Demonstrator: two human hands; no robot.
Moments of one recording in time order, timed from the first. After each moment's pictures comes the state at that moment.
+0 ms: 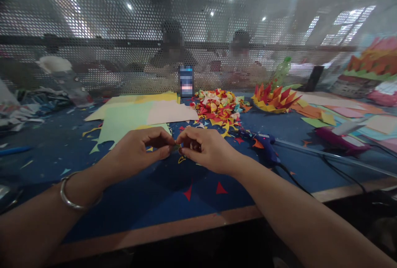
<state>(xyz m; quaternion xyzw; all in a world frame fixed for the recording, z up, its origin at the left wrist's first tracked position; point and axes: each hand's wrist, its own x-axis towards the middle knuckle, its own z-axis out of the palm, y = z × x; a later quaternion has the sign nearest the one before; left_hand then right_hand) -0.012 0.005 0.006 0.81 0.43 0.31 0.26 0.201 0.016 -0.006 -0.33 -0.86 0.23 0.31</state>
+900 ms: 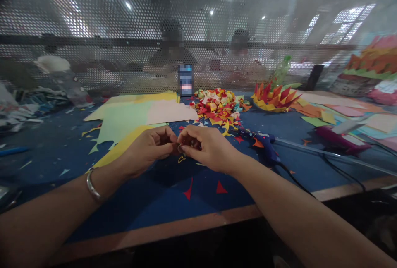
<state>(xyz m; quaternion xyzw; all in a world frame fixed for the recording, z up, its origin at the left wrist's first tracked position) 0.007 0.019 -0.017 0.65 0.39 0.40 0.52 0.201 0.016 -0.005 -0.33 -0.86 0.23 0.32</state>
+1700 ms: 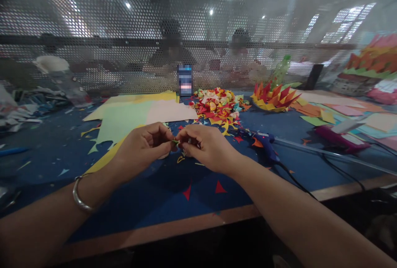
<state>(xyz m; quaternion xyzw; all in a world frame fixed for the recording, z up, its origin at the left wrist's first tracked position) 0.004 0.009 -0.005 0.71 0.42 0.41 0.39 0.201 0.013 -0.003 -0.33 -0.86 0.18 0.34</state>
